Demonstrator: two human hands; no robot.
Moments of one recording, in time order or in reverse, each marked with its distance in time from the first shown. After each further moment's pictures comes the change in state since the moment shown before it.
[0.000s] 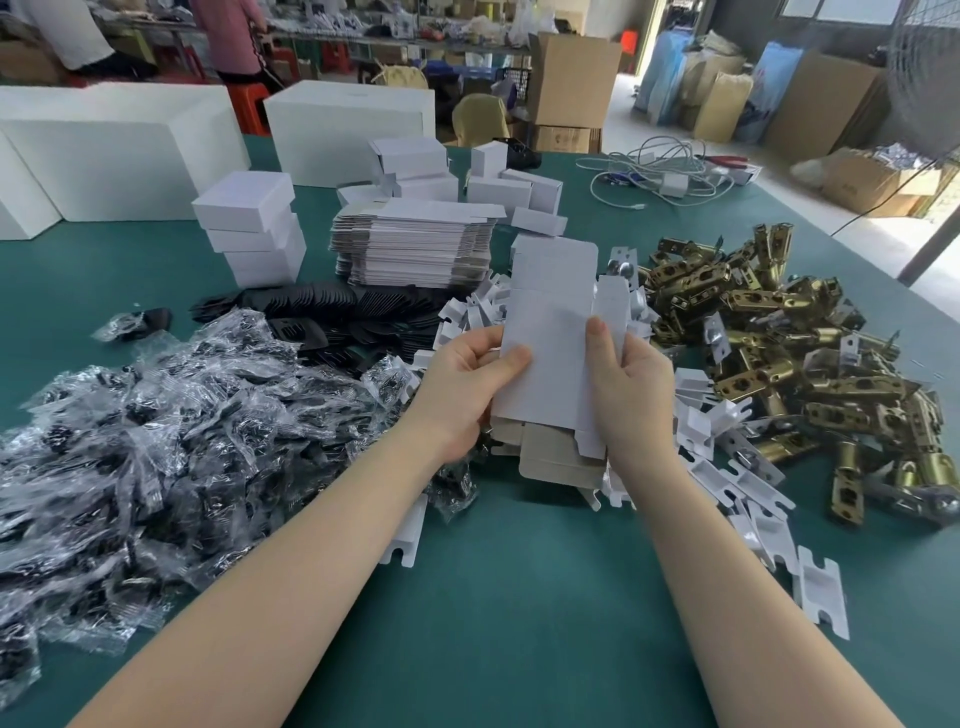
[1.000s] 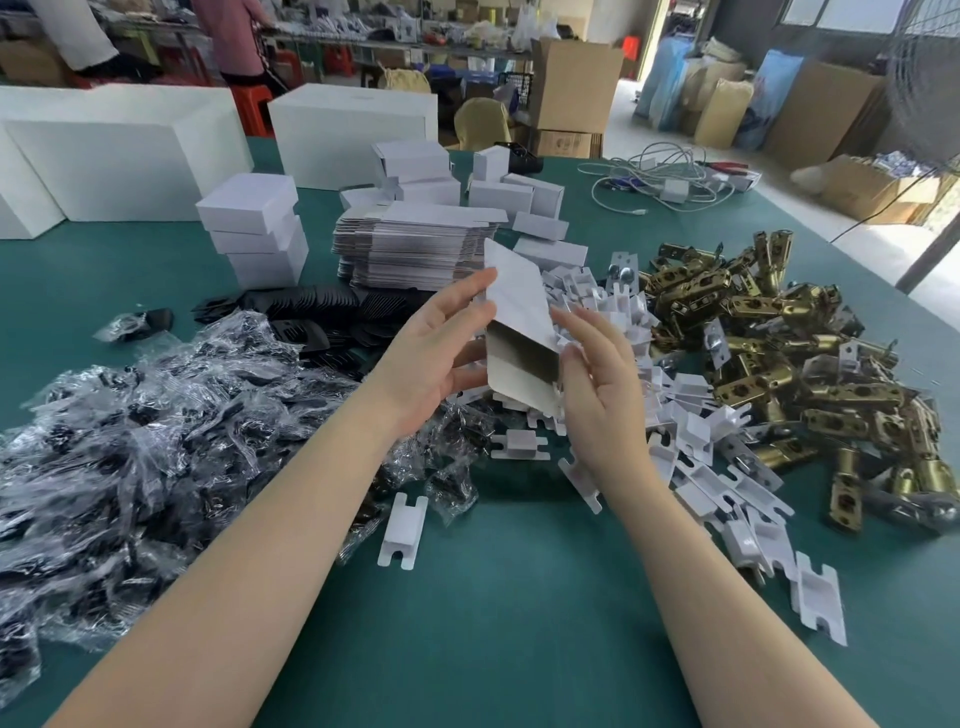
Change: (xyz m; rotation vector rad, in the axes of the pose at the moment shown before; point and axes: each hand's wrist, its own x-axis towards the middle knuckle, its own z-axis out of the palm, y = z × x) left_hand 0.003 0.040 -0.024 0.015 -0.123 0.008; right_hand -0.014 0.002 0.012 -0.022 -0.141 -0.269
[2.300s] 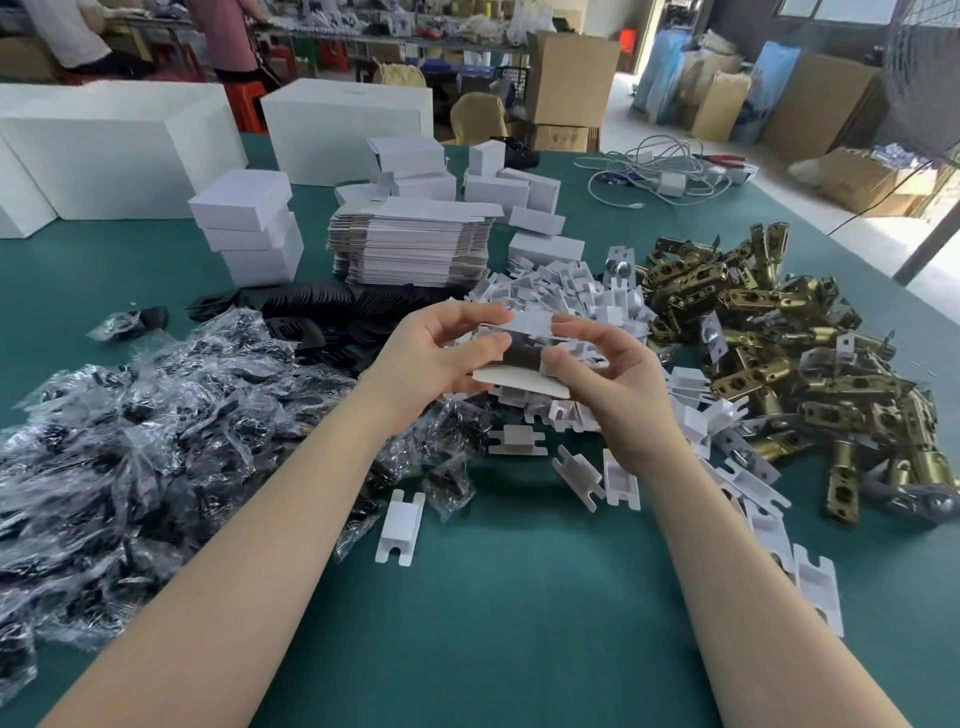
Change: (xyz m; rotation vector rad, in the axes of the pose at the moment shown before) left_hand -0.007 -0.004 -0.004 0.261 0.007 0.049; right_hand 0.009 0.000 -0.026 0.442 -0.177 0.241
